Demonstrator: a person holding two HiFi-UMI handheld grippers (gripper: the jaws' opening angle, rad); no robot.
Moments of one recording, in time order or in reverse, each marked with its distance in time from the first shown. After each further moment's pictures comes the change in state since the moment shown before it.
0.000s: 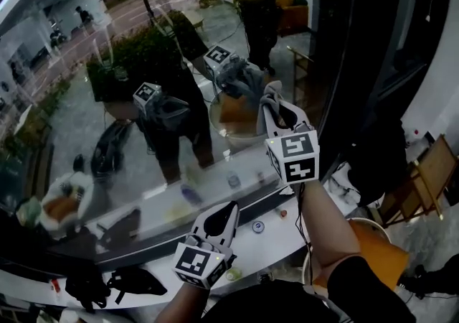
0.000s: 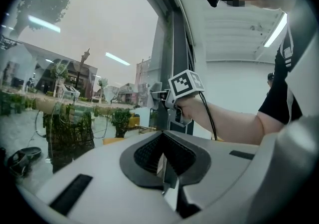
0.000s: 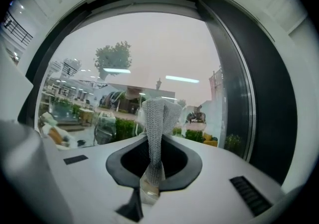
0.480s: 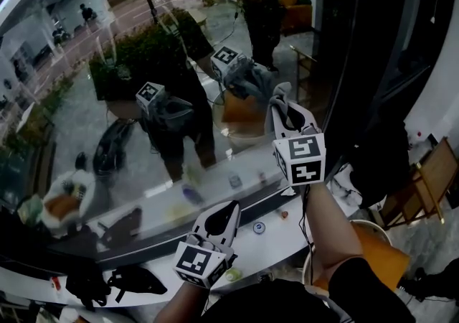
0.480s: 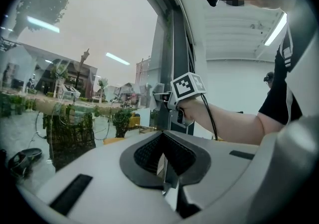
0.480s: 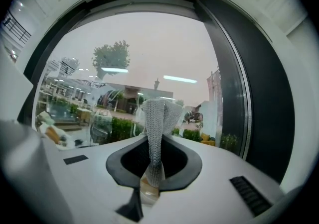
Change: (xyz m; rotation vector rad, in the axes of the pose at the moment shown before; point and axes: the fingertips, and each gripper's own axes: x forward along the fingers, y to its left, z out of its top) left arm 0.003 0.009 0.002 0.001 0.002 0.001; right arm 0.003 -0.010 -0.004 -0.005 0.000 -0.029
